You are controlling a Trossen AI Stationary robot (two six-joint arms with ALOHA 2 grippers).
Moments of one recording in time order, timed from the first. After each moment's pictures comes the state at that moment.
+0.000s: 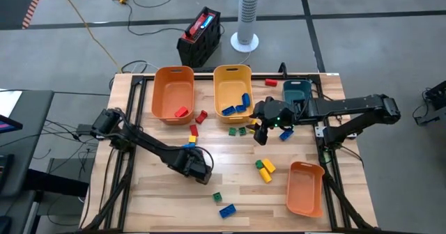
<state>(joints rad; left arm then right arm) -0.39 1.80 1.14 -0.67 -0.07 -1.46 0.04 1.28 1.13 -0.57 0.22 0.34</state>
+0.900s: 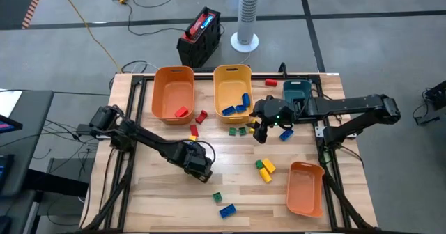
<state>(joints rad) -0.33 1.73 1.12 -0.66 -0.05 -1.28 0.02 1.28 1.13 -0.57 0.22 0.34</state>
